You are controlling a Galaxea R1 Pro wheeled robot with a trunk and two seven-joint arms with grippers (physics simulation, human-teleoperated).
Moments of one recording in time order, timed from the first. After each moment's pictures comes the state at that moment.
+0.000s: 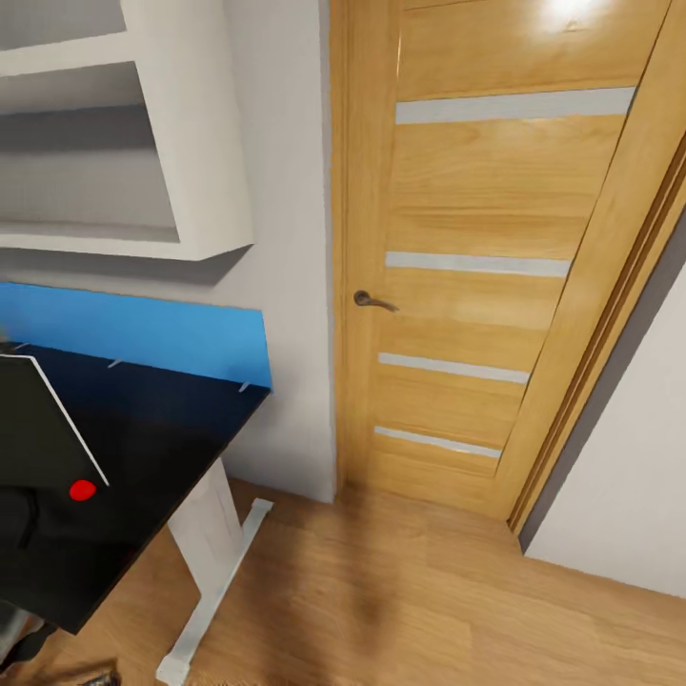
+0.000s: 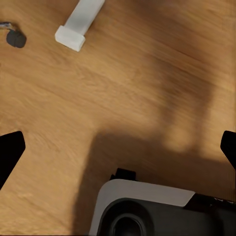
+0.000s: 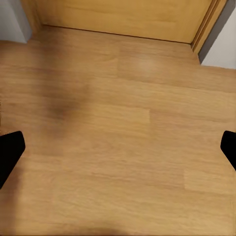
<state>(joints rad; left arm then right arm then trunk) -0.01 0.00 0.21 -0.20 0.01 -0.53 0.01 -0.06 0.08 0.00 -0.24 0.04 -0.79 -0.23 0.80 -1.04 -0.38</state>
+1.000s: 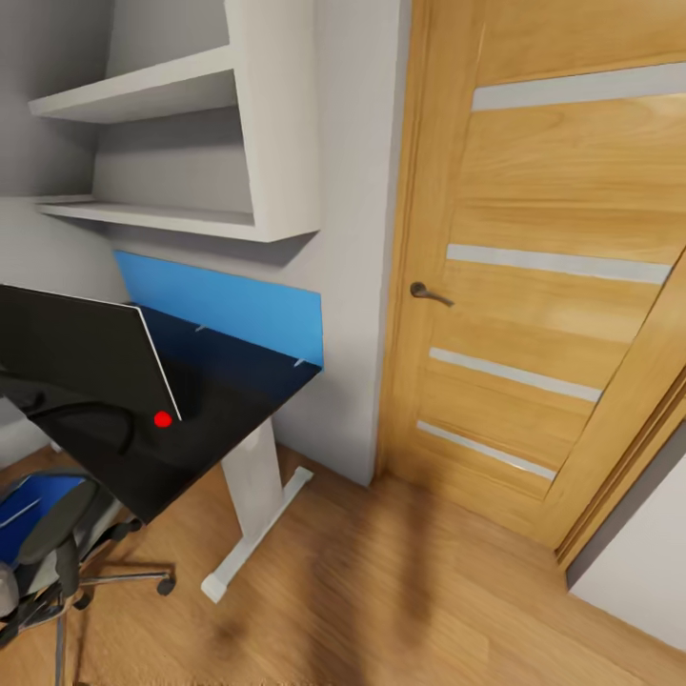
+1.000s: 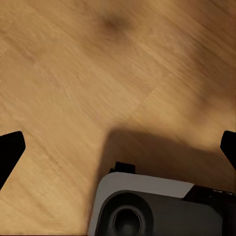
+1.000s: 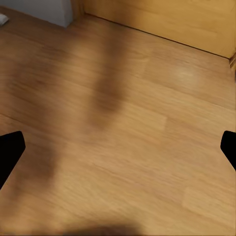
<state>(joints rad) -0.01 0.00 0.21 -0.20 0.00 -0.53 0.01 -0.06 0.08 0.00 -0.24 0.04 -0.79 -0.23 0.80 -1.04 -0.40</state>
